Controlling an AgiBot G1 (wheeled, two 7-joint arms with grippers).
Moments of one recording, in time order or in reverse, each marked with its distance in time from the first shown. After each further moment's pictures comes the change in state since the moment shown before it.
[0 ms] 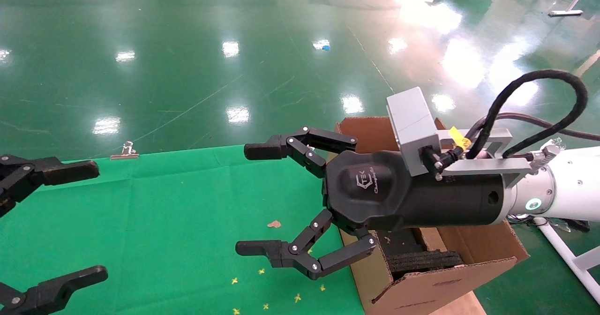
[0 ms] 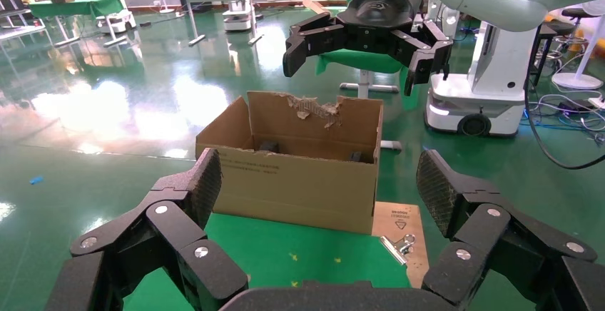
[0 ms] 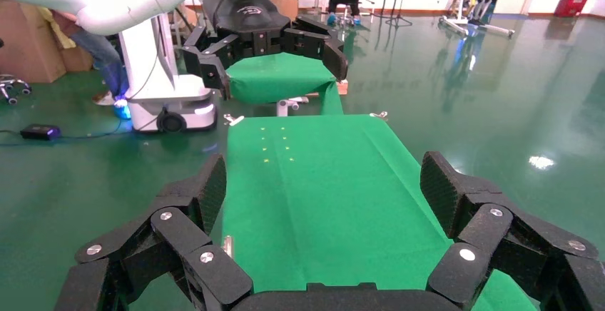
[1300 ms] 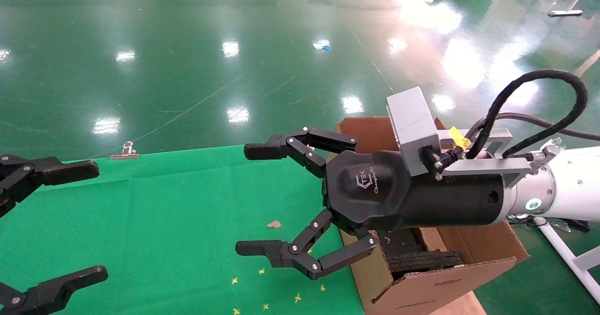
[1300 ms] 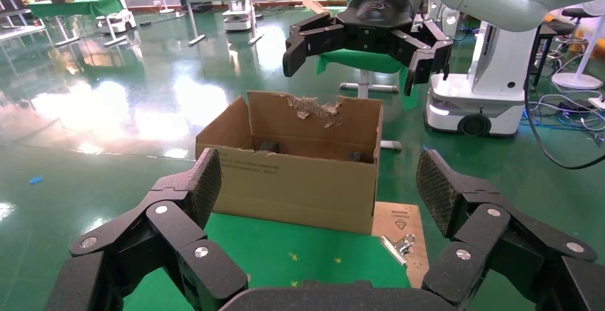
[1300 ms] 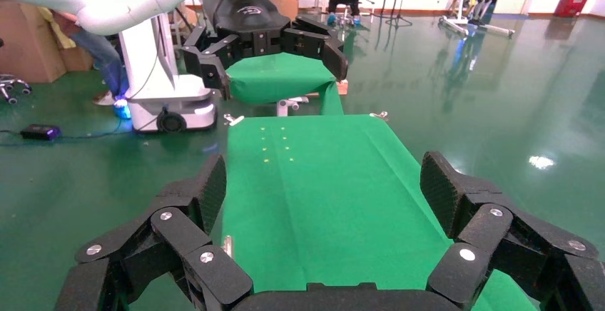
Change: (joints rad) left arm 0.000 0.000 0.000 0.000 0.000 0.000 0.000; right arm 0.000 0.000 0.000 0.000 0.000 0.000 0.000
